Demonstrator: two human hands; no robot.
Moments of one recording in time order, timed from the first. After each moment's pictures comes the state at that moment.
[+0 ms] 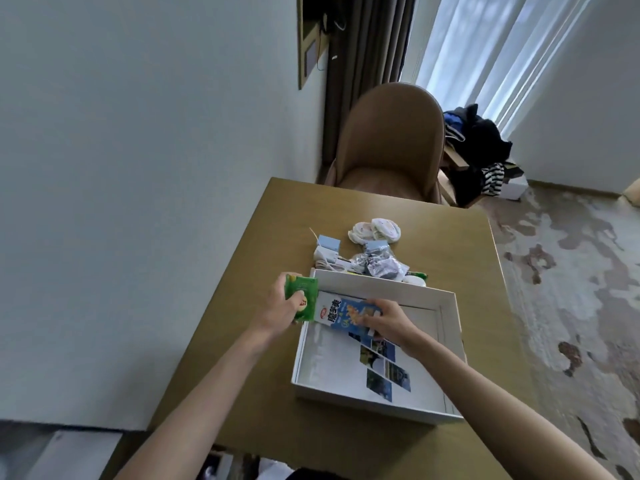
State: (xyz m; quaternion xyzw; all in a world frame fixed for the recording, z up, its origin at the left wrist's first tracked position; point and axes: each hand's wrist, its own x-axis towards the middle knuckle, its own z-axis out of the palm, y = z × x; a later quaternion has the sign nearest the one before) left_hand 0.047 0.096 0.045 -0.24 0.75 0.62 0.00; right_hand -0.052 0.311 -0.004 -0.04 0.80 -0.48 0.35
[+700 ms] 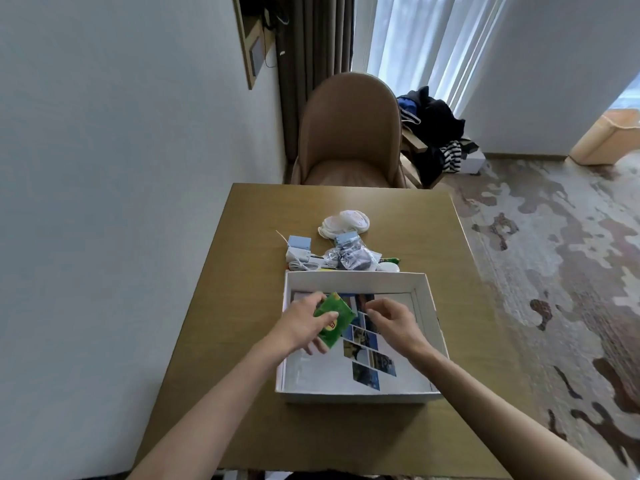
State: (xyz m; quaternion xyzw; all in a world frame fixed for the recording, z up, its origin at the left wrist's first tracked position) left_hand 0.018 0.150 0.030 -0.08 0.83 0.50 0.21; right_hand -0.022 0.355 -0.001 -0.01 0.84 -0.50 0.19
